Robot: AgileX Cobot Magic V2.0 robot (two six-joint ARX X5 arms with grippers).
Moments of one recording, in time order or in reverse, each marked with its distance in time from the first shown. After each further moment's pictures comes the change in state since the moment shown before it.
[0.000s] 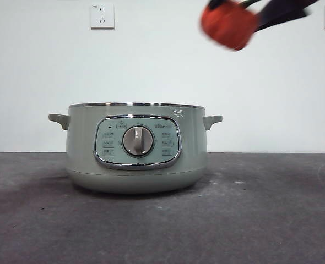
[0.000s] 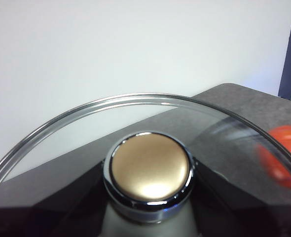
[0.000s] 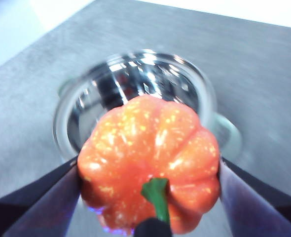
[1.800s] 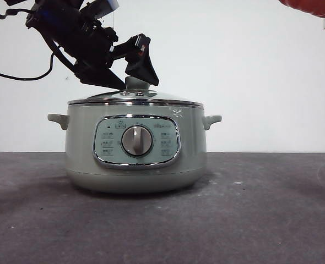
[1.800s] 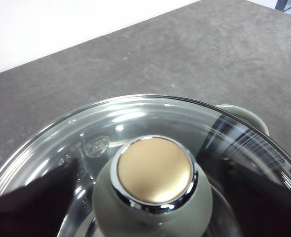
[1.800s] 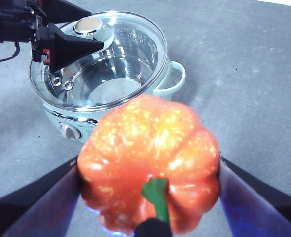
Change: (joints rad) left arm -0.079 0.651 0.010 0.355 0.008 -0.007; right arm -0.071 -0.381 -0.035 -0.429 0.103 -0.023
